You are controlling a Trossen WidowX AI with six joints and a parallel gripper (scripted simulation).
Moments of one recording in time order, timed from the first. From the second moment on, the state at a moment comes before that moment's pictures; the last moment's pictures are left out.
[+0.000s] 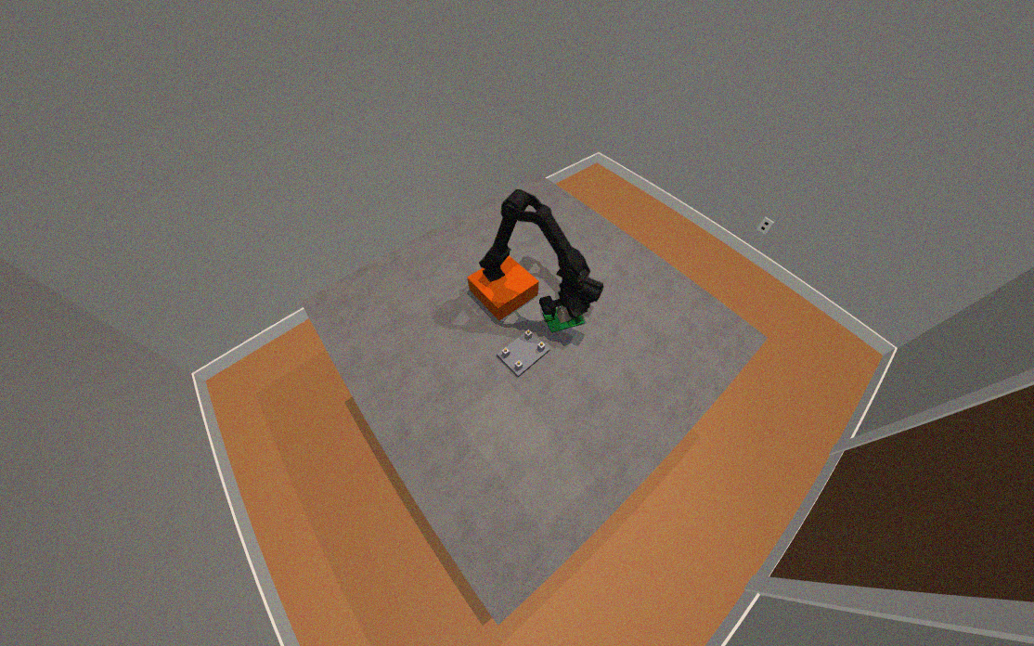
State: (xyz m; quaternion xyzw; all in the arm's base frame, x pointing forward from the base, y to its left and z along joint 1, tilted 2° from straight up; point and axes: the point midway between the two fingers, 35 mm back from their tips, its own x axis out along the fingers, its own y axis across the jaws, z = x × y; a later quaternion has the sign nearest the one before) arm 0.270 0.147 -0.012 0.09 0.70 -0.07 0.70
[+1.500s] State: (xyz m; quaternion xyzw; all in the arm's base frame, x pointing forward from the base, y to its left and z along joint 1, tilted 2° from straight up) arm 0.270 0.147 0.029 0.08 0.71 -0.08 0.70
